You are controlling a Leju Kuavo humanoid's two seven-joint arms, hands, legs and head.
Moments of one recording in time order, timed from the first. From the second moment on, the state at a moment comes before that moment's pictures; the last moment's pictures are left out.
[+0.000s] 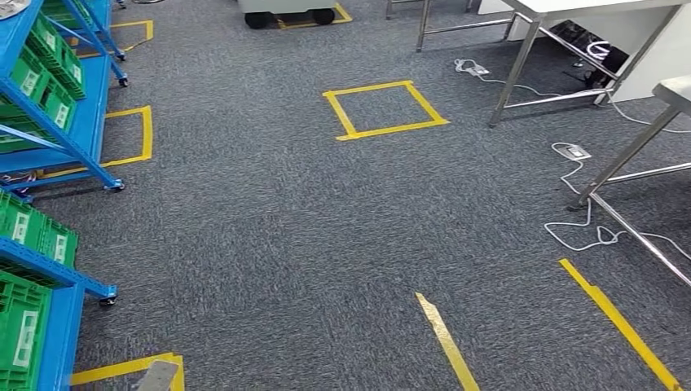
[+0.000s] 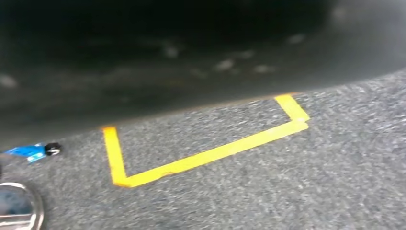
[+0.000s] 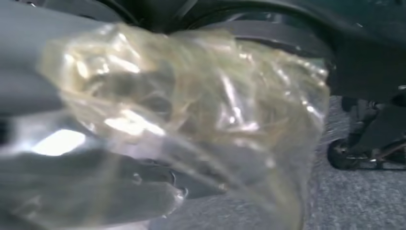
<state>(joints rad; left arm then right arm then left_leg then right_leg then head) 0.29 0.03 -0.03 -0.90 0.09 0.22 -0.20 0.10 -0.26 0.77 -0.86 -0.87 -0.28 0.35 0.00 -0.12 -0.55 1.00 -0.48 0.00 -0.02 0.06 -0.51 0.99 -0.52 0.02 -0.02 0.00</state>
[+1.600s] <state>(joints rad) 0.33 0.04 -0.04 -0.96 0.08 0.24 -0.18 0.10 -0.29 0.79 -0.91 -0.89 -0.30 0.40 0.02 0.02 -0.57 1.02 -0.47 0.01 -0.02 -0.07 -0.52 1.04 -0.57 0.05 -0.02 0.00</state>
